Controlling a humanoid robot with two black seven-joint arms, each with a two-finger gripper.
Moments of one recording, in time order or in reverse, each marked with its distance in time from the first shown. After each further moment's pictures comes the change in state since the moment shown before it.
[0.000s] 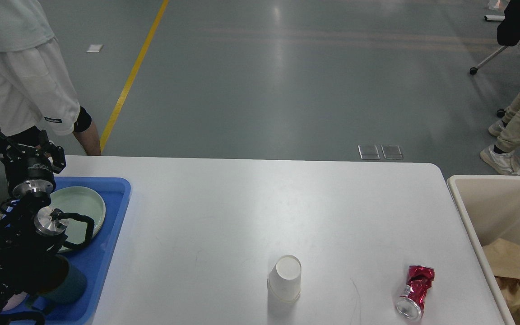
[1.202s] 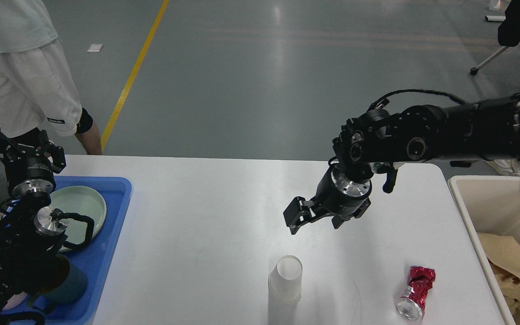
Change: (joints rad) left arm 0.000 0.000 0.000 0.000 0.000 0.000 0.000; right arm 0.834 0.657 -0.097 0.645 0.003 0.476 -0.009
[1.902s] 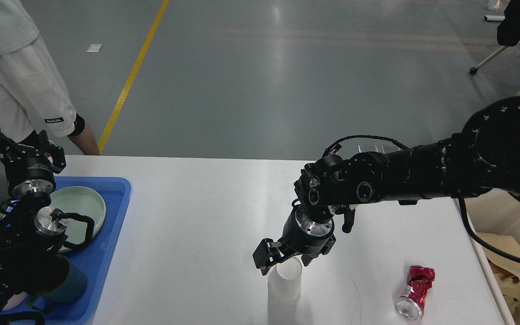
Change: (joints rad) left arm 0.000 0.000 0.000 0.000 0.000 0.001 0.000; right arm -0.129 0.116 0.030 -0.076 -0.007 -0.039 -0.006
